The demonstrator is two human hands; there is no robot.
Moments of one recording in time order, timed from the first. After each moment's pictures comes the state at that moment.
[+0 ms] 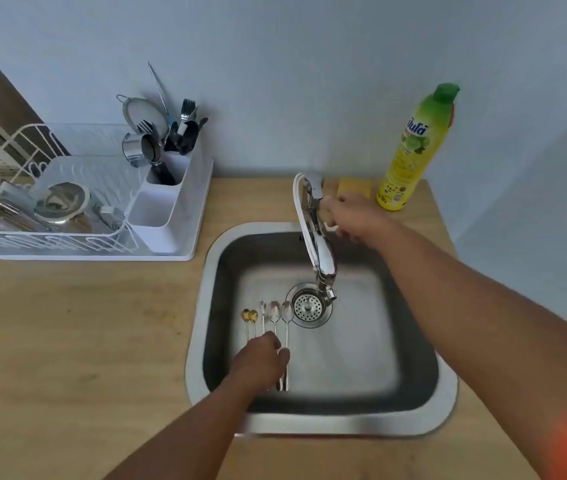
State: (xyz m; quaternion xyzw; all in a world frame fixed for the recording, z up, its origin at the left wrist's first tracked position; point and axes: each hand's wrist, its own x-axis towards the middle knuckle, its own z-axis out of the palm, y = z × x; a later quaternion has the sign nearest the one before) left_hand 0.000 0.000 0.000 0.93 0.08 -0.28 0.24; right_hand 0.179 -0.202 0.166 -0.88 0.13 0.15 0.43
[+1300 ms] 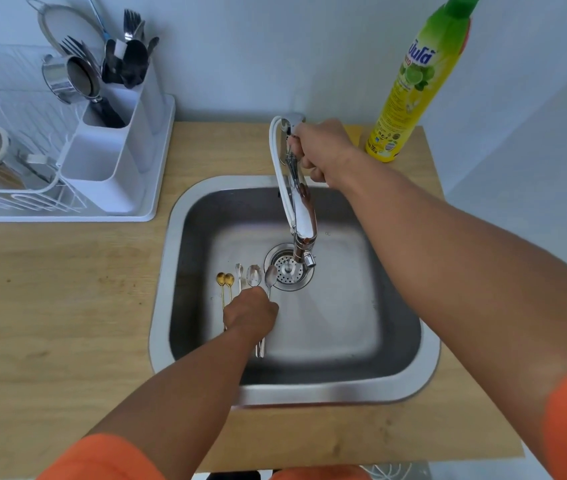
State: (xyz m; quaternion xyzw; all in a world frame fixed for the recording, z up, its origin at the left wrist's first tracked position) left_hand 0.036 -0.041 -0.041 0.95 0.12 -0.27 0.13; right_hand 0.211 -0.178 0.166 -0.78 0.20 0.13 0.57
